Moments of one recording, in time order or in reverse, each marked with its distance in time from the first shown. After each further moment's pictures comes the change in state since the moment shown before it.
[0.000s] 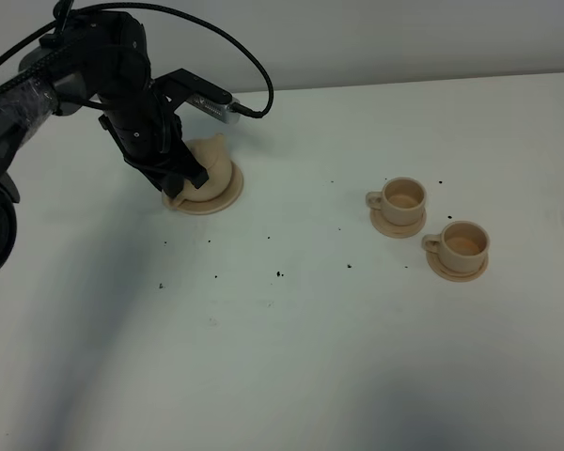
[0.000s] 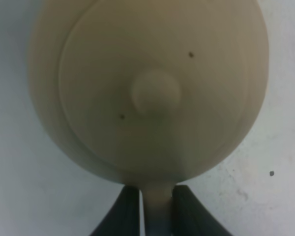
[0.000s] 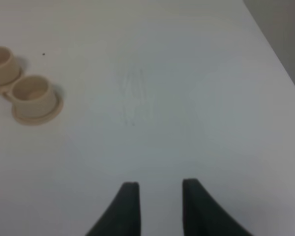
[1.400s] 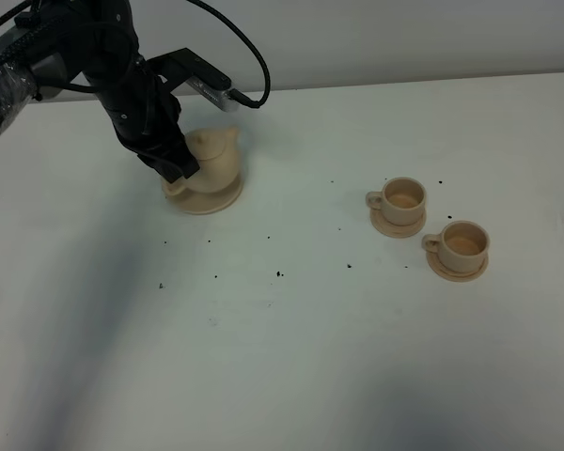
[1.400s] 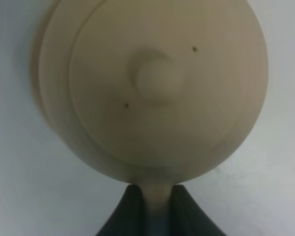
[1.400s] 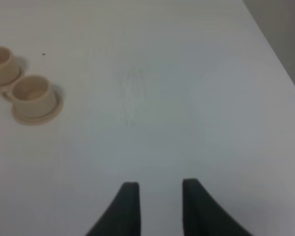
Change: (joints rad) left arm 0.000 -0.075 0.002 -0.070 0.036 0.193; right arm 0.000 0.000 0.000 0.000 0.000 0.000
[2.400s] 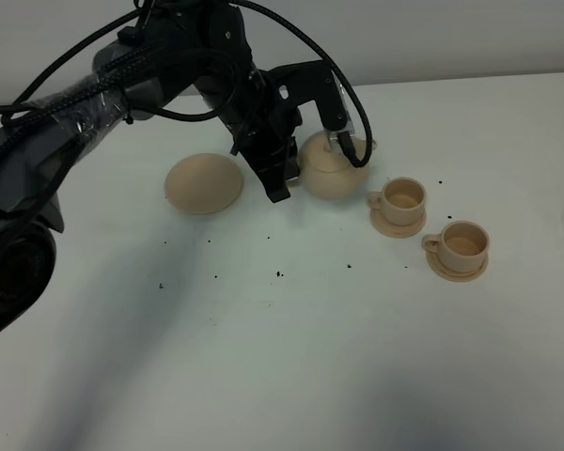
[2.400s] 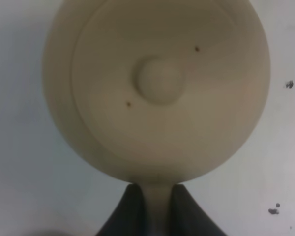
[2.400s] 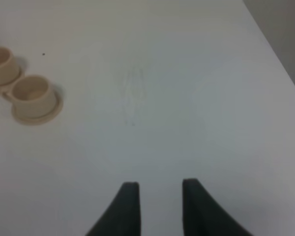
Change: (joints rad) left arm -0.251 -0.012 0.000 -0.088 -0.178 0.332; right arm 0.000 0.000 0.000 0.000 0.000 -0.001
